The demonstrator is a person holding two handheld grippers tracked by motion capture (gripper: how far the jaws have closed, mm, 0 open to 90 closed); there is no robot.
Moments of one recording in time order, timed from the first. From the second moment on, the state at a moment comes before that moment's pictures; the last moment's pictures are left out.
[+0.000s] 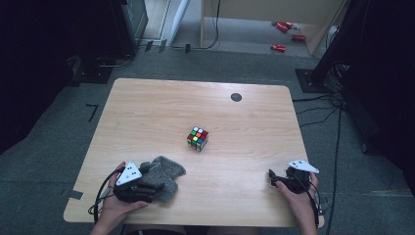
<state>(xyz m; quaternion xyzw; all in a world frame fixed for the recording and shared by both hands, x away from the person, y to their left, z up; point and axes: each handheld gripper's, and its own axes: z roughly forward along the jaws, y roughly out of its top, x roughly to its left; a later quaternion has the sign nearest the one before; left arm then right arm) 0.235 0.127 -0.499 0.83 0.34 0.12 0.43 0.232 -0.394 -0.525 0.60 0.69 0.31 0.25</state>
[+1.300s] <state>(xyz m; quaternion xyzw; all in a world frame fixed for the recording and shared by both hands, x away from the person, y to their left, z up) 0.277 0.113 -0.510 0.83 0.39 0.10 0.39 0.231 -0.383 -0.518 0.58 0.70 0.34 0.24</state>
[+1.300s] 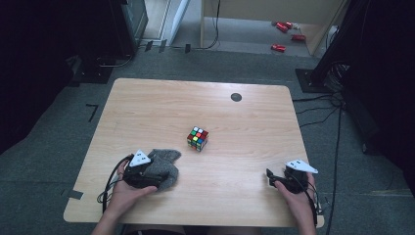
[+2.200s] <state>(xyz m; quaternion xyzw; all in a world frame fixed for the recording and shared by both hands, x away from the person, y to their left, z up) 0.275 0.116 -0.514 0.82 0.40 0.12 0.40 0.285 -0.254 -0.492 0.44 0.77 0.42 0.19</state>
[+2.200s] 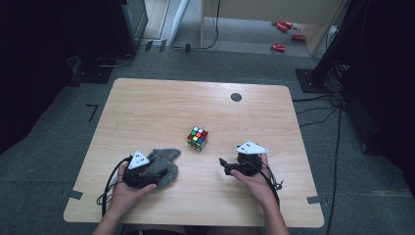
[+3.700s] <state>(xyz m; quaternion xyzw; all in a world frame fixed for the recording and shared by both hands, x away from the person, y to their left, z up) 0.277 0.117 -0.514 0.82 0.40 0.11 0.40 0.361 -0.172 -0.519 0.39 0.82 0.40 0.16</state>
